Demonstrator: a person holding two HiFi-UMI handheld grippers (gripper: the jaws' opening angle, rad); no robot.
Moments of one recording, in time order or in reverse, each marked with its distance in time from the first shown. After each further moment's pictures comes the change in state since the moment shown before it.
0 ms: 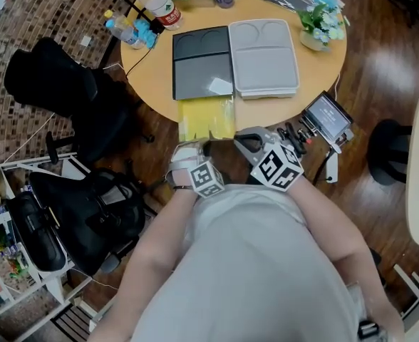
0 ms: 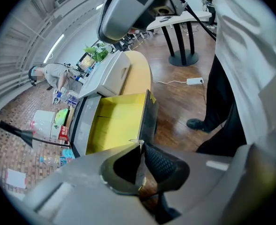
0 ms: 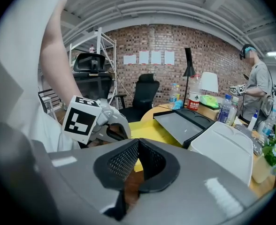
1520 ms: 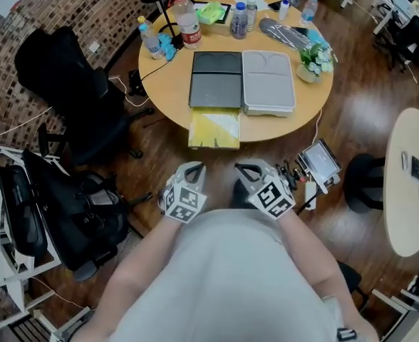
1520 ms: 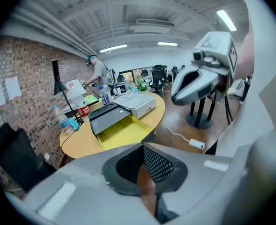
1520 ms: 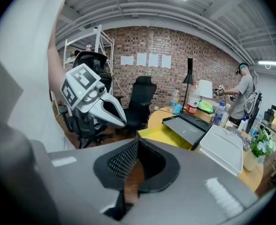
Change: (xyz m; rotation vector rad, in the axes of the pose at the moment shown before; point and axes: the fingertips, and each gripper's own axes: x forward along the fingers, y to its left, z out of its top) left arm -0.127 -0.005 -0.022 -0.661 -0.451 -0.067; right arm -0.019 0.088 0.015 0.024 -0.005 -0.127
